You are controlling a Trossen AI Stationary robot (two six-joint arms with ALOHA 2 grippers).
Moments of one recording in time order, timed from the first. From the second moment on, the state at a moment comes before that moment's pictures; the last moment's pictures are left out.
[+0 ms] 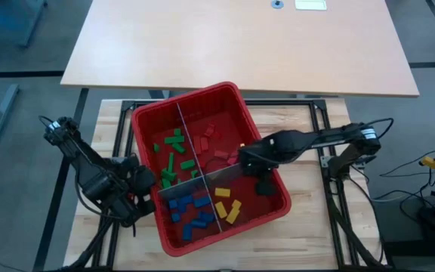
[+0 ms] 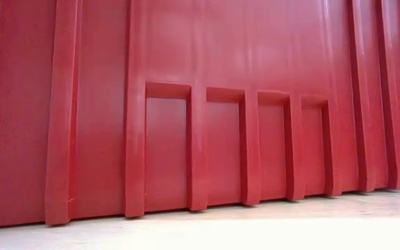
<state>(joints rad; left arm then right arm) -0.80 1.28 1.23 -1.43 -0.62 -1.17 0.12 1.67 1.59 -1.25 -0.06 0.09</state>
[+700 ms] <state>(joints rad) -0.69 1.28 1.31 -1.31 -0.82 -0.84 0.06 1.59 1.60 -1.07 0.00 0.00</state>
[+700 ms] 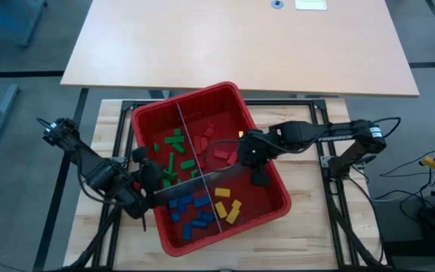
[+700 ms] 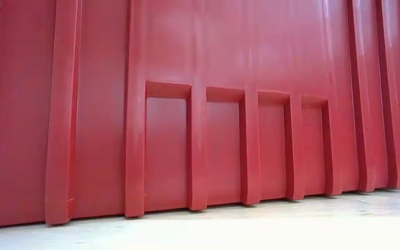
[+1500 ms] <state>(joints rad) -0.52 1.29 1.27 -1.04 -0.73 -0.82 -0.02 1.59 1.52 -1.06 -0.01 -0.20</state>
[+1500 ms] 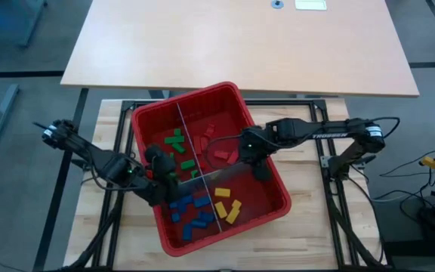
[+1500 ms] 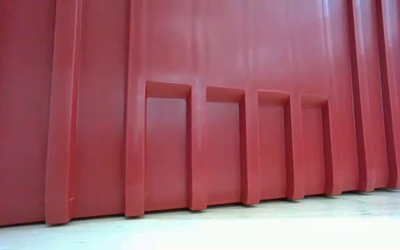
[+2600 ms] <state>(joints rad) -0.51 1.29 1.00 -0.81 -0.44 -0.94 -0.04 1.59 1.40 -1.00 -0.11 -0.19</state>
